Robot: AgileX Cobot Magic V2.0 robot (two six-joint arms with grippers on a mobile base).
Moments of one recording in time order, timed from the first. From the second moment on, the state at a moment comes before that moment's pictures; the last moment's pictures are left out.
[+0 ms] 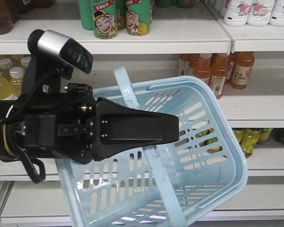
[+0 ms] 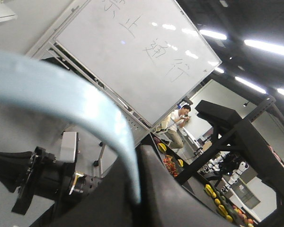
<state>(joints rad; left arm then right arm) -0.52 1.30 -0.95 1.29 -1.19 -2.09 -0.01 -0.01 0.03 0.00 0.35 0.09</state>
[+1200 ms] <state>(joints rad) -0.57 1.24 -0.95 1.30 -1.19 -2.09 -0.01 -0.01 0.03 0.00 0.35 0.09</state>
